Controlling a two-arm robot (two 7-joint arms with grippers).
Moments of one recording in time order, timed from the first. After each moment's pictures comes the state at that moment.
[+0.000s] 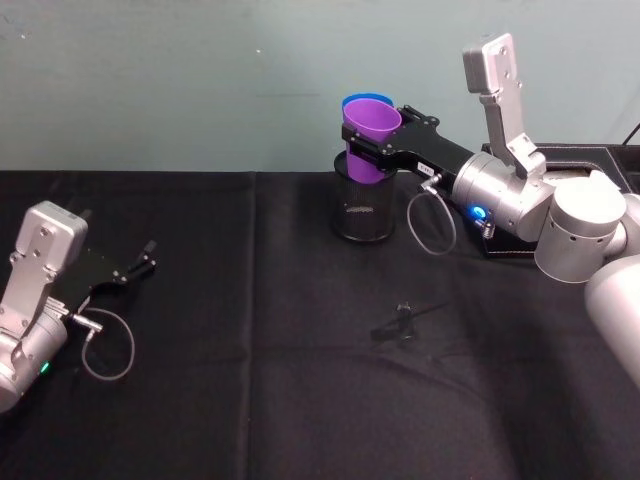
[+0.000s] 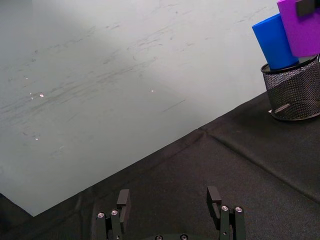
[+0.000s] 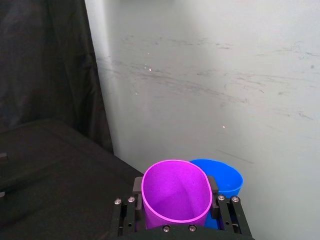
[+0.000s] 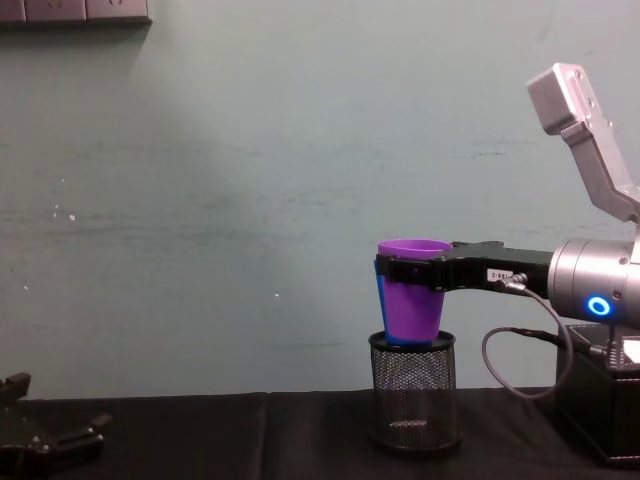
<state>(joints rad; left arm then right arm) -0.20 0.60 0.45 -1.41 -0.25 -0.12 0.03 0.71 0.22 -0.42 -0.94 0.35 -0.04 0.53</state>
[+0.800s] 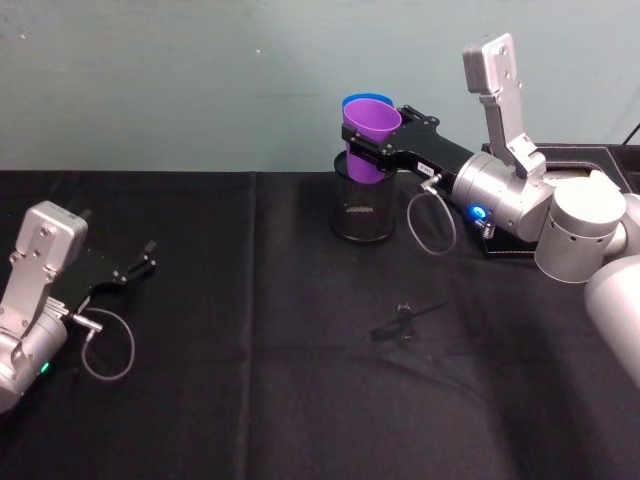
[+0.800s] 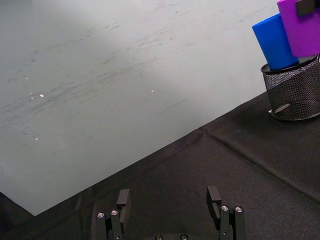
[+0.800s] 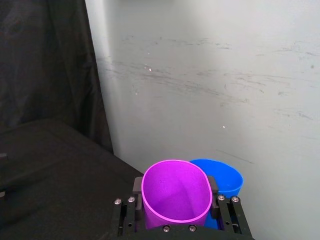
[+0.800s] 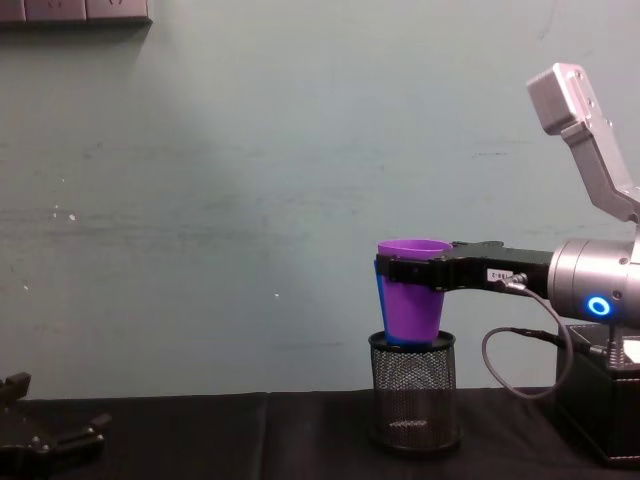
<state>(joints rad) -0.20 0.60 0.45 -1.41 -0.25 -0.12 0.03 0.71 0.22 -0.42 -0.94 0.35 -0.04 0.53</state>
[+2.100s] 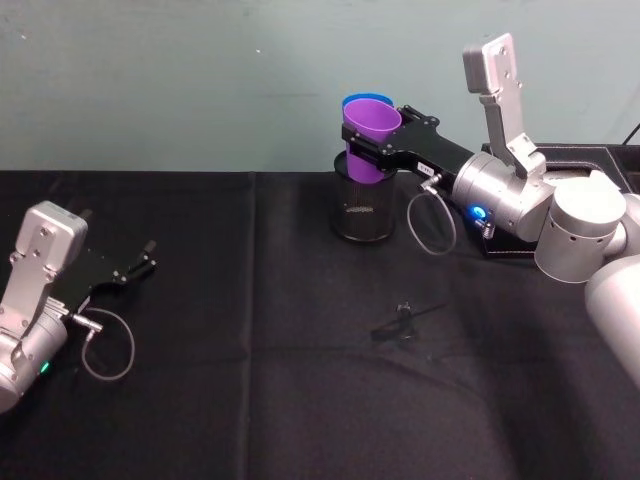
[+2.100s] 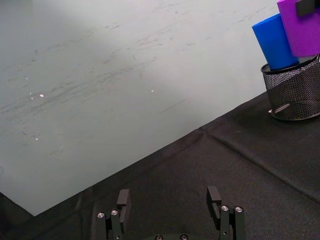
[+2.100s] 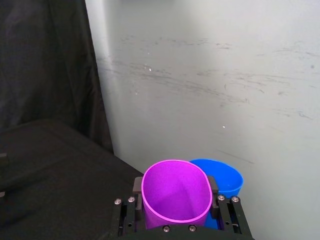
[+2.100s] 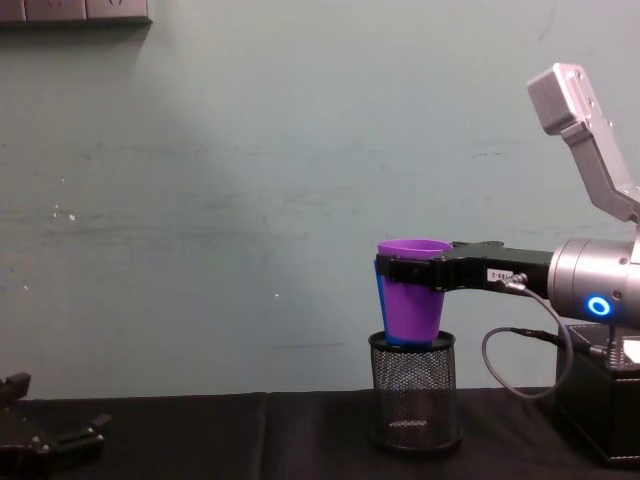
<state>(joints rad) -0.20 0.60 0.45 -1.41 -0.25 -0.12 0.03 0.71 0.22 -0.42 -0.94 0.35 -0.04 0.53</state>
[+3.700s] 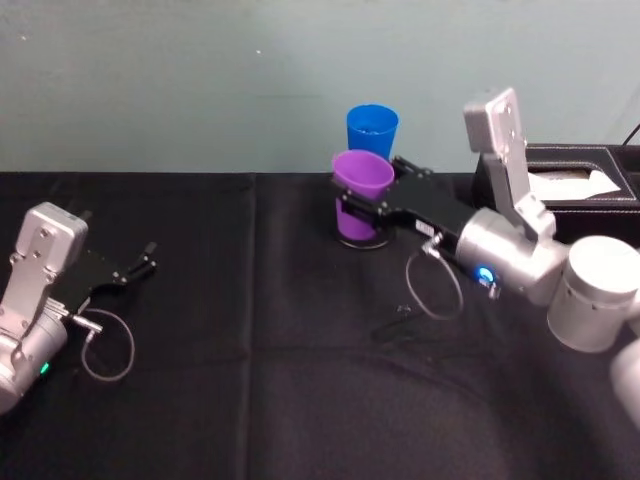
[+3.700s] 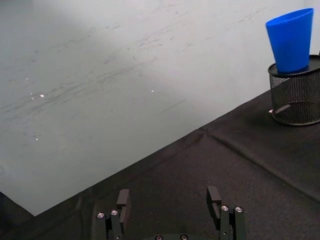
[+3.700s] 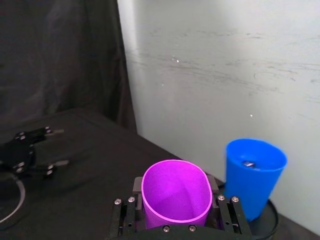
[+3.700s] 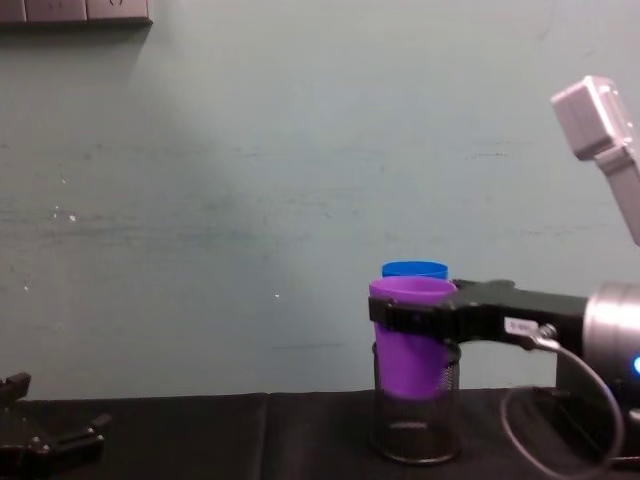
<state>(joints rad) -0.20 0.60 0.45 -1.41 -0.25 -0.12 0.03 0.48 0.32 -0.43 -1.28 0.38 0.04 0.50</state>
